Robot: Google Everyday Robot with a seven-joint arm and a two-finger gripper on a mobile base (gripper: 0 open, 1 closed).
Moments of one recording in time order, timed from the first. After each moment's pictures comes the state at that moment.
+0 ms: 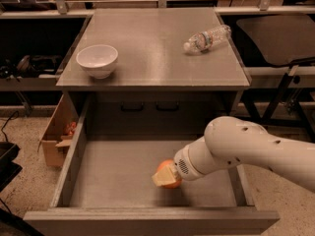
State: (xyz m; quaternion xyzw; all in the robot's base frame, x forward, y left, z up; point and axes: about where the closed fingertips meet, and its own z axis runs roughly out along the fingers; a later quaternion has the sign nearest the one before) arm 0.434 -0.036 0.667 -0.27 0.92 0.22 0.16
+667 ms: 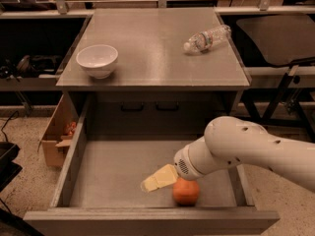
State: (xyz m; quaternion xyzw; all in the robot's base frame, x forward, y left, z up) arm 0.434 -0.036 0.667 -0.27 0.92 0.22 0.16
